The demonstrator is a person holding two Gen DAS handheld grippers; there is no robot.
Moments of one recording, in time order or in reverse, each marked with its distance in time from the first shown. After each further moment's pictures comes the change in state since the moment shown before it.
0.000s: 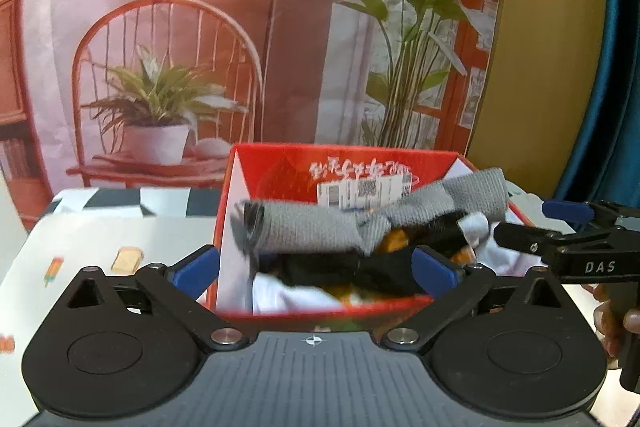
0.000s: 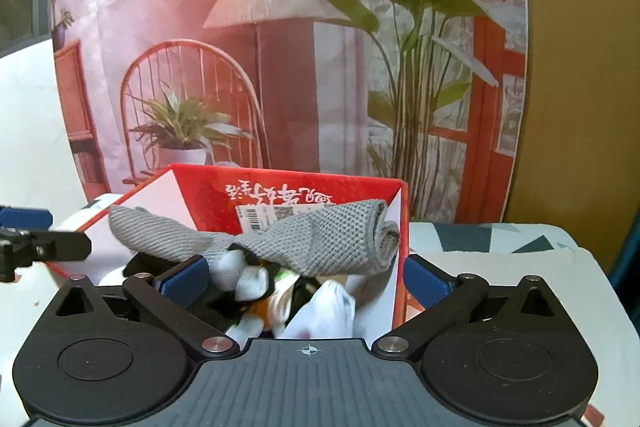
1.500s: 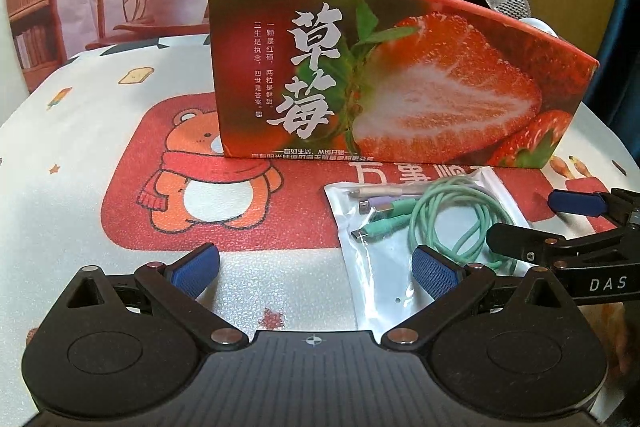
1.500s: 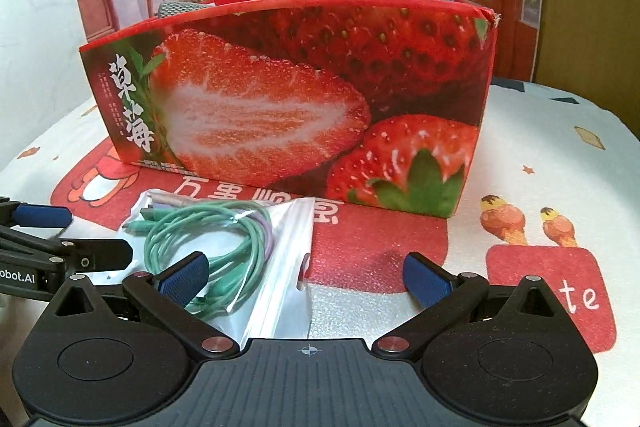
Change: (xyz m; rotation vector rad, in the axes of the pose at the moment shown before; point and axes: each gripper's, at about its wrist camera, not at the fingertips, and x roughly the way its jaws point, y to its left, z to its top) left arm 0.013 -0.002 -0.142 -0.032 0.235 0.069; right arm -0.004 0.041 -0.143 -0.001 0.258 0.044
